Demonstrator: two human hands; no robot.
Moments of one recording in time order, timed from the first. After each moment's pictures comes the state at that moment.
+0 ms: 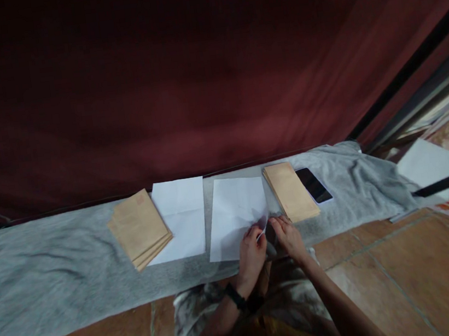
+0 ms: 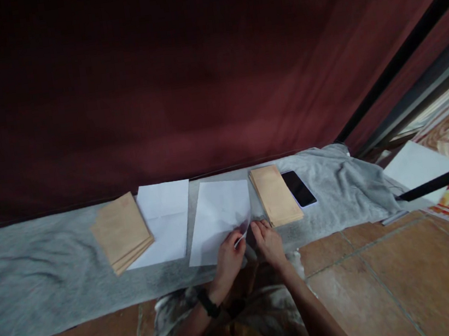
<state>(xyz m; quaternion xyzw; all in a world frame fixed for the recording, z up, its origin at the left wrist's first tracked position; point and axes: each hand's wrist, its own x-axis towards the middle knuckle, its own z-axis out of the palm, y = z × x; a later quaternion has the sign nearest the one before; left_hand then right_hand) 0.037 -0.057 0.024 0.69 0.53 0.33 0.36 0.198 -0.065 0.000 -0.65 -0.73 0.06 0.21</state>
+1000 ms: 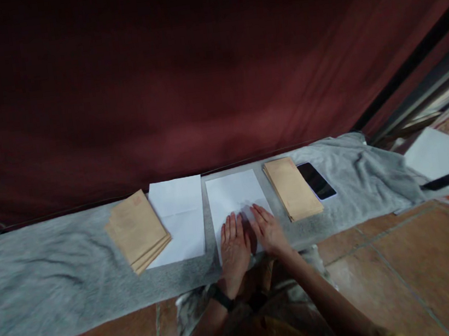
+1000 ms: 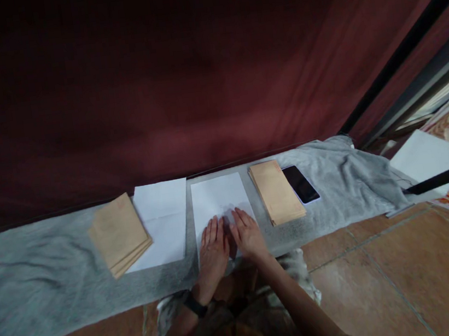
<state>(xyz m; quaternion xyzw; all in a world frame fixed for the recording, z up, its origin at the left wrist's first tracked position) -0.010 -0.044 0.007 0.81 0.57 0.14 0.04 0.142 -0.037 0.004 -0.62 -0.73 0.08 0.29</state>
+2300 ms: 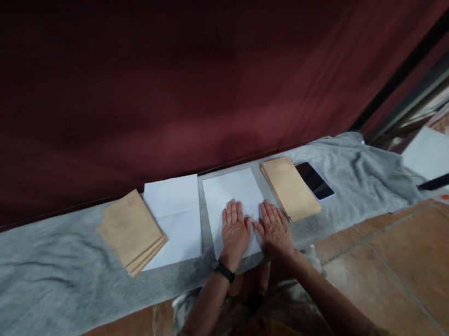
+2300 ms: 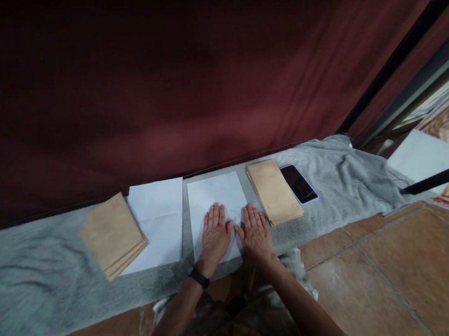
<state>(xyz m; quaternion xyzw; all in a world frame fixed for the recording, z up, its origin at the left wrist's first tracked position) 0.013 0.001 0.001 0.81 0.56 0.15 0.07 0.159 -0.050 -0.016 -0.68 -0.70 -0.04 0.20</state>
